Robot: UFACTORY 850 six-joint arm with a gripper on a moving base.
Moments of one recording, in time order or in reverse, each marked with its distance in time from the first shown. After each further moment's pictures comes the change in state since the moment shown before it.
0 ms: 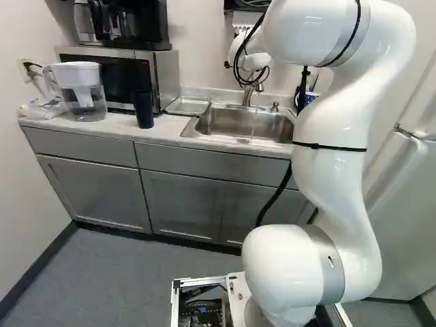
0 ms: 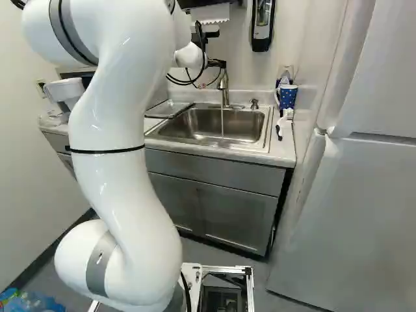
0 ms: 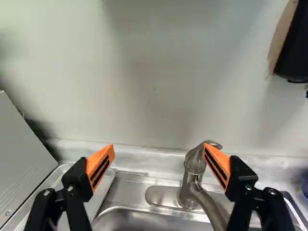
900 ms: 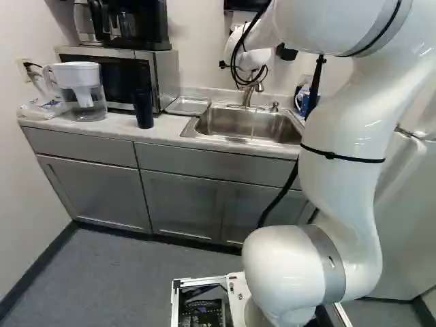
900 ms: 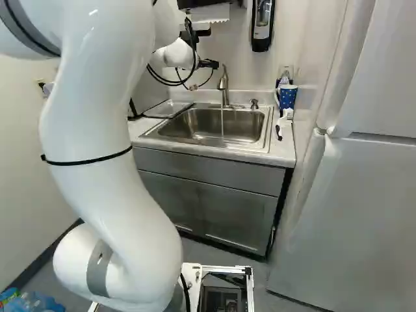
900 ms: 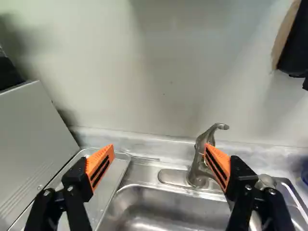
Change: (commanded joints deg) arm 2.7 9.1 10.6 0.0 -0.3 0.0
